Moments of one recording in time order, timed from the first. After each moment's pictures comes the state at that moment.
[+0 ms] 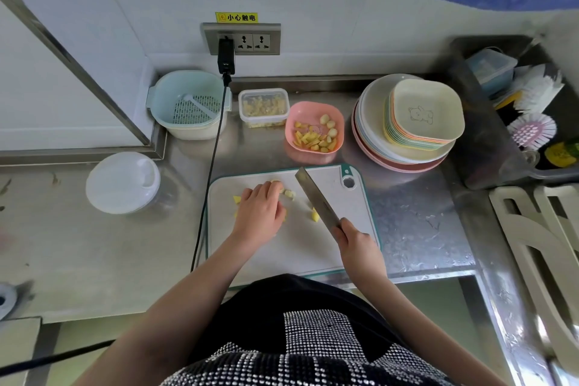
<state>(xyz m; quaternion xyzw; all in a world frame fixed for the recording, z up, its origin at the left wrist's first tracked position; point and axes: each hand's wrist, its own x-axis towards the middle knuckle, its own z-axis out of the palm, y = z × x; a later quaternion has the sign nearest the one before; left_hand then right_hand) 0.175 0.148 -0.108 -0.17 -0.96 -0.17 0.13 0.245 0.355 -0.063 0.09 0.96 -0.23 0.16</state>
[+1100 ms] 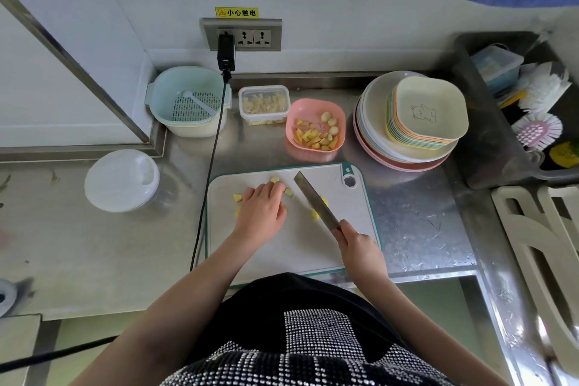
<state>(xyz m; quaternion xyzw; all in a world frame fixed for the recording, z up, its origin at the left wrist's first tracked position) 0.175 0.151 -0.109 -0.17 -0.97 -0.16 0.08 0.246 0.361 -0.073 0.07 0.97 -0.18 0.18</state>
